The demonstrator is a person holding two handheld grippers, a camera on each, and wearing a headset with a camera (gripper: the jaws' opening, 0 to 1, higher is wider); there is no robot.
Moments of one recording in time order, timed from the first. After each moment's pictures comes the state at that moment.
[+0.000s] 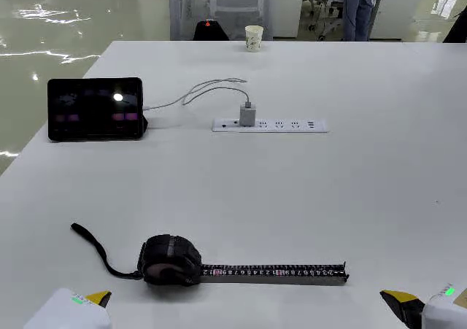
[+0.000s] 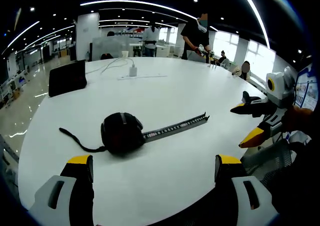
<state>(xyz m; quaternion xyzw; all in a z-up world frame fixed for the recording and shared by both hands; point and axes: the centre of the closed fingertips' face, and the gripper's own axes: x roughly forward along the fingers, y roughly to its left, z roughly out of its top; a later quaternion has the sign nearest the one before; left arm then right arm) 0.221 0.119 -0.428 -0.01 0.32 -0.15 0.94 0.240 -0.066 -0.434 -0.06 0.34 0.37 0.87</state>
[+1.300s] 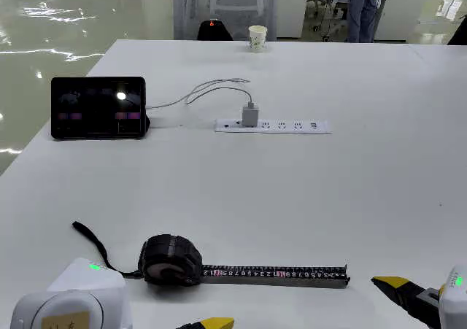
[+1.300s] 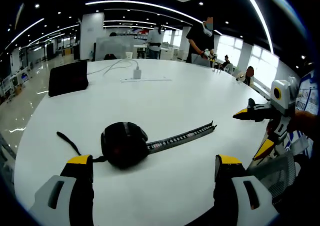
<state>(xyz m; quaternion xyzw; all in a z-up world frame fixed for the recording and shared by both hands) 0.255 0.121 -0.430 -0.03 0.31 -0.14 0.94 0.248 -0.072 -0.438 -0.10 0.32 0.47 0.82</state>
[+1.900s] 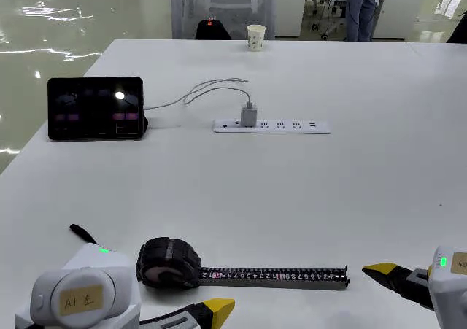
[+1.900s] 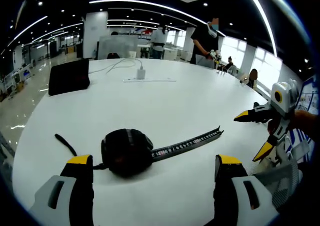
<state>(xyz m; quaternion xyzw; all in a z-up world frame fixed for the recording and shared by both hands) 0.278 0.125 -0.439 -0.03 0.31 -0.12 0.94 0.271 -0.079 -0.451 -0.16 0.32 0.51 0.78</state>
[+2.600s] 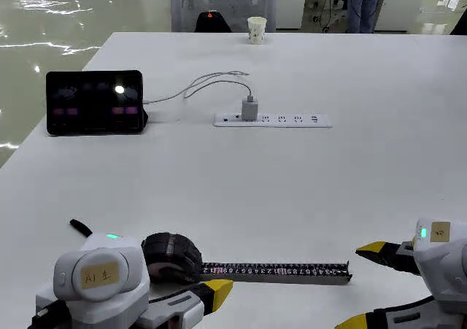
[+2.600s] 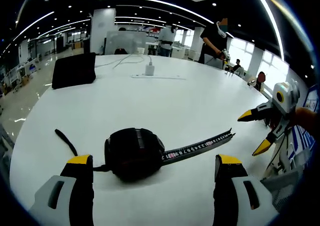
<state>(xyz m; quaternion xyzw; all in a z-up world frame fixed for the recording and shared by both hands) 0.294 0.135 -0.457 -0.04 0.32 -0.09 0.94 0.301 -0.091 -0.471 -0.23 0.32 0.54 0.74</state>
